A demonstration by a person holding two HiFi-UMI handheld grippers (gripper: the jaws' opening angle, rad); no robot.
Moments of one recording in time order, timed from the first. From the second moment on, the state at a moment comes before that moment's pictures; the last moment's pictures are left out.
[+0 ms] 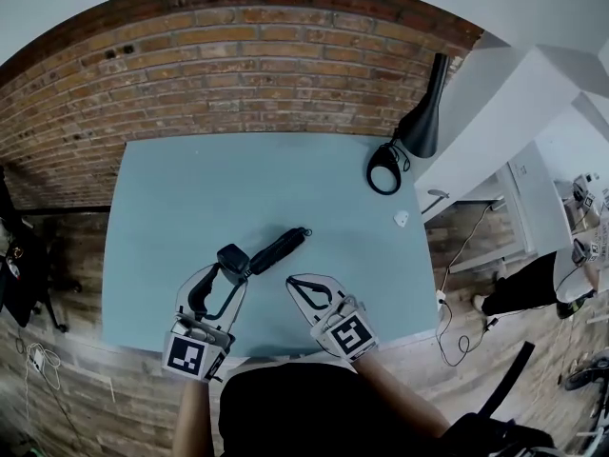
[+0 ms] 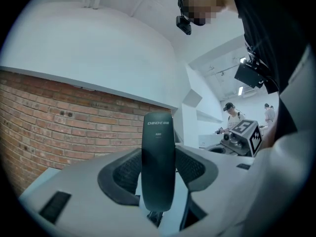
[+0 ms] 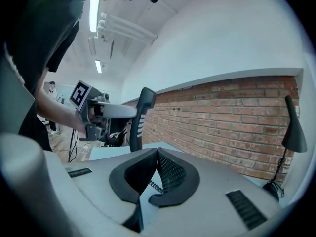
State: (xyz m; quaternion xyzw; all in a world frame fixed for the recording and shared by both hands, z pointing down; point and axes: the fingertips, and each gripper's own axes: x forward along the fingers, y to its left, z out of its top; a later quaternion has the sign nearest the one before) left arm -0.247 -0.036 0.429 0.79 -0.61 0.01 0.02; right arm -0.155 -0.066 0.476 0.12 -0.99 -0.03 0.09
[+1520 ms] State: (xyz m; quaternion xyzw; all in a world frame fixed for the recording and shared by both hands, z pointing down) left arm -0.243 -0.032 0.514 0.83 -0.55 -0.02 0.08; right arm -0.184 -0.070 0.498 0.15 -0.99 -0.05 0.06
